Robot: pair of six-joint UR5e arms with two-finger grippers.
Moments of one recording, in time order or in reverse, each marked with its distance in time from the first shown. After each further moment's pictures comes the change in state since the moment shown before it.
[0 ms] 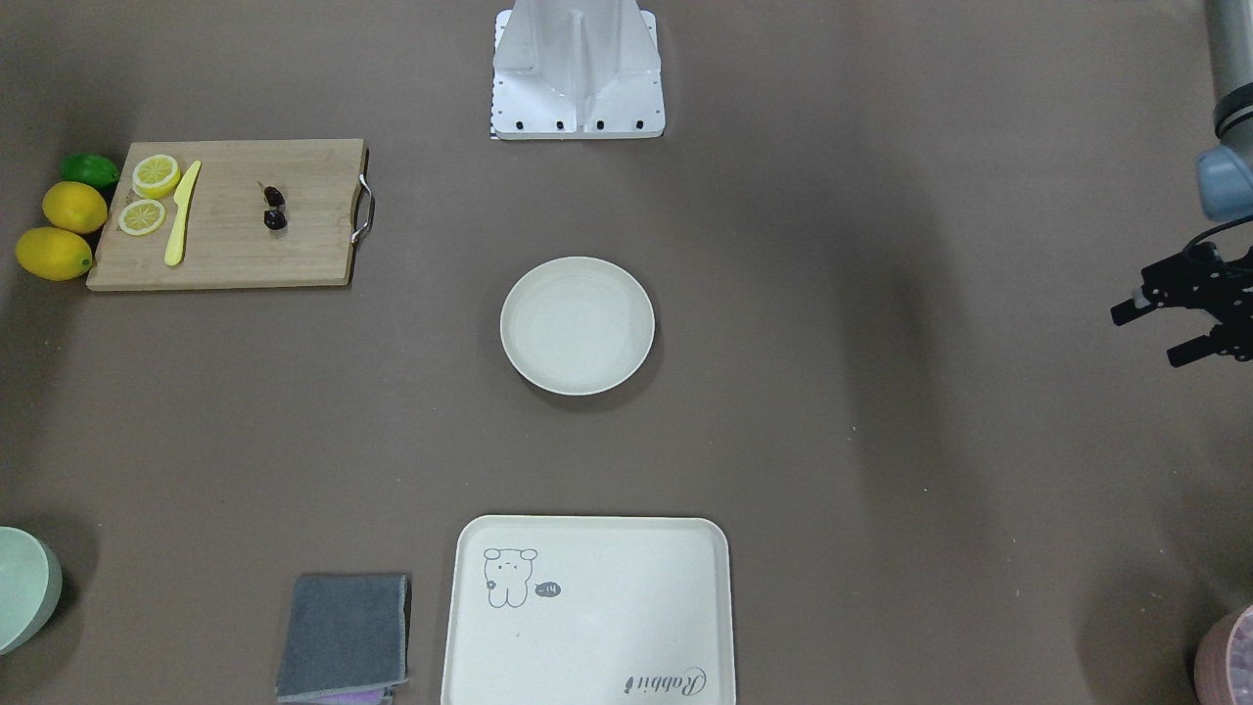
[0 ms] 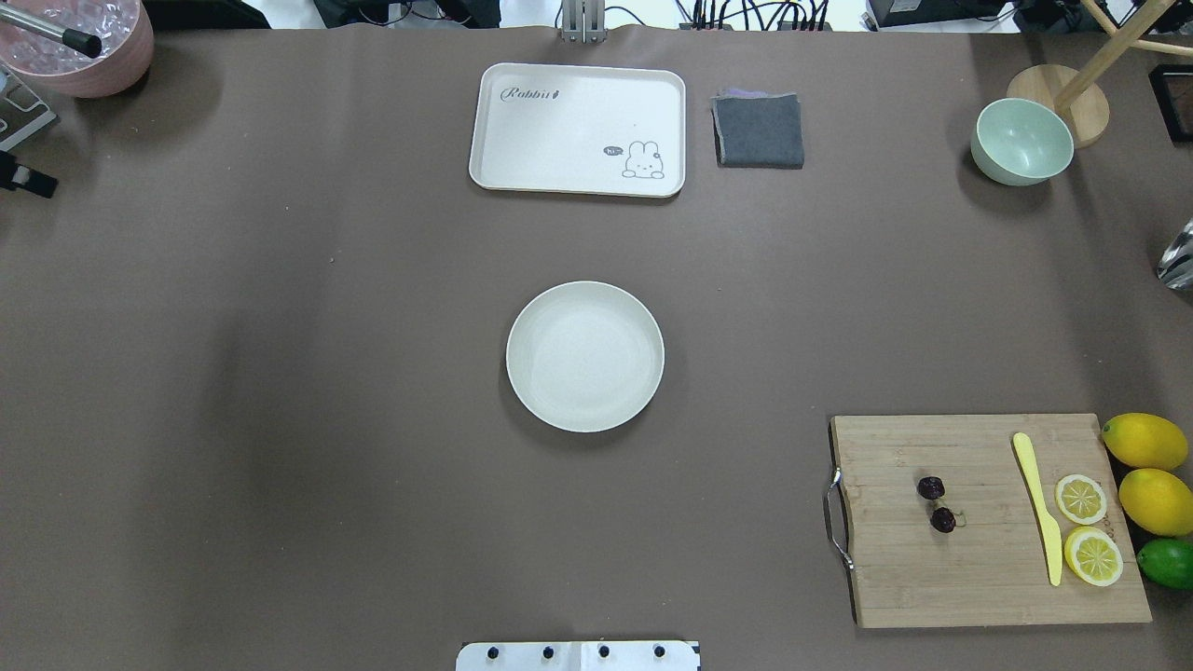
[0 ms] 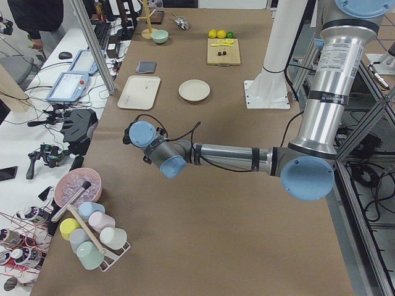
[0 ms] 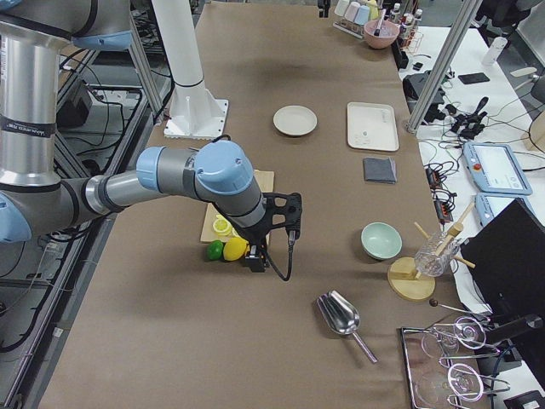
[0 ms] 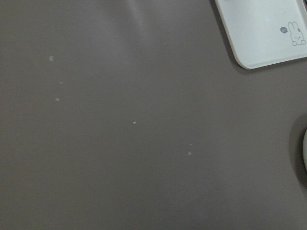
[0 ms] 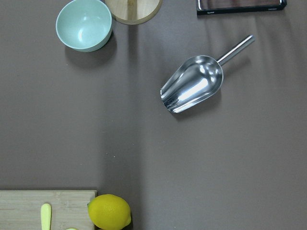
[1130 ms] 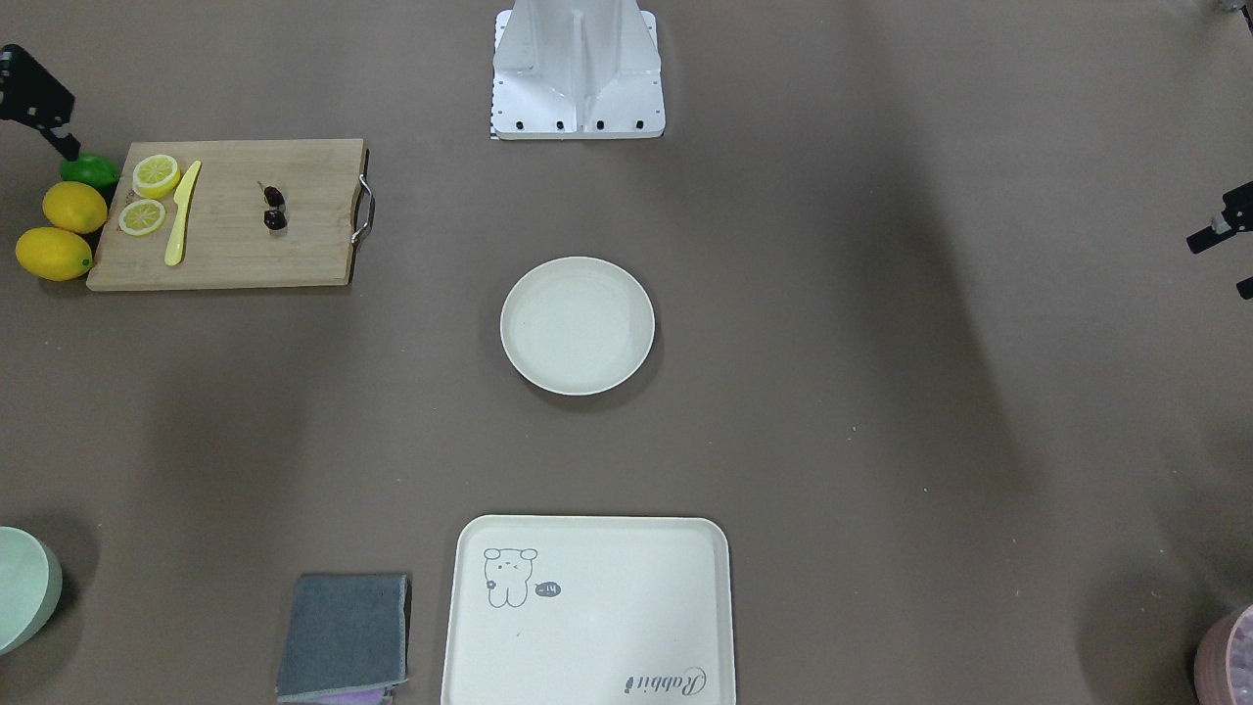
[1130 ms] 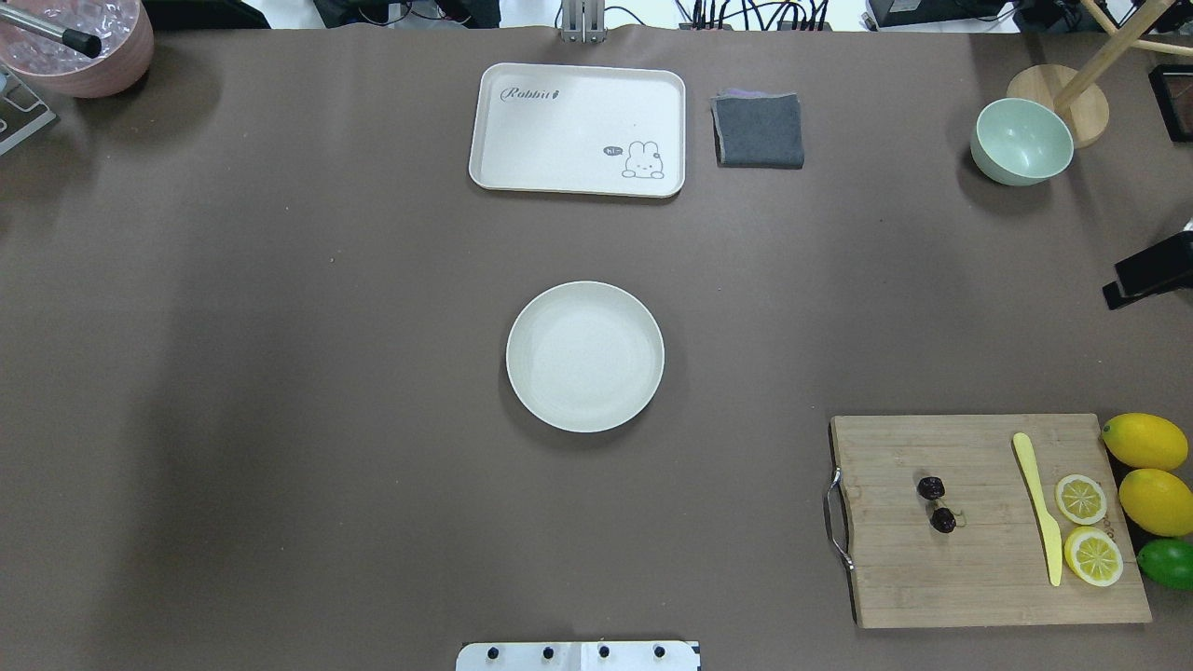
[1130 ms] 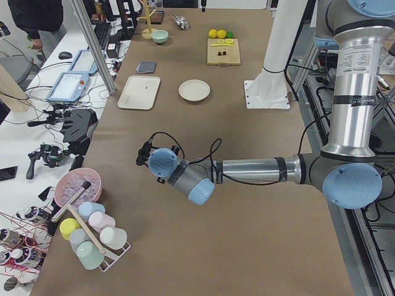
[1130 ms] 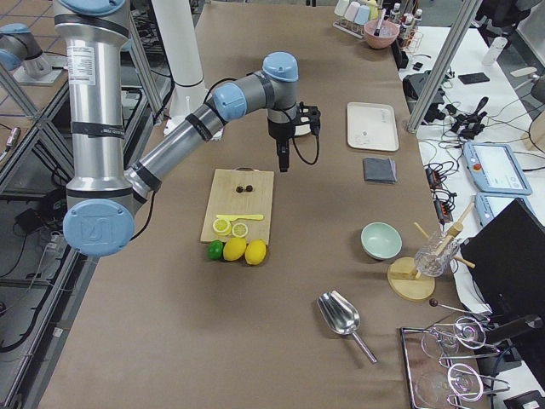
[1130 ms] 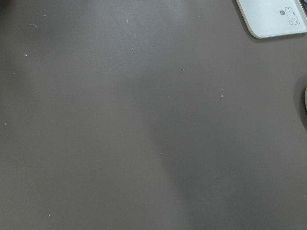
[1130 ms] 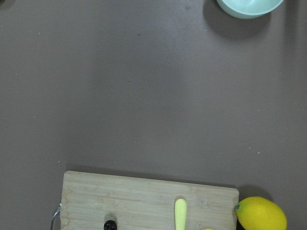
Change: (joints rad) left arm -0.090 0.144 -0.059 0.011 -0.072 0.126; right arm -0.777 0.186 0.276 0.043 -0.232 0.762
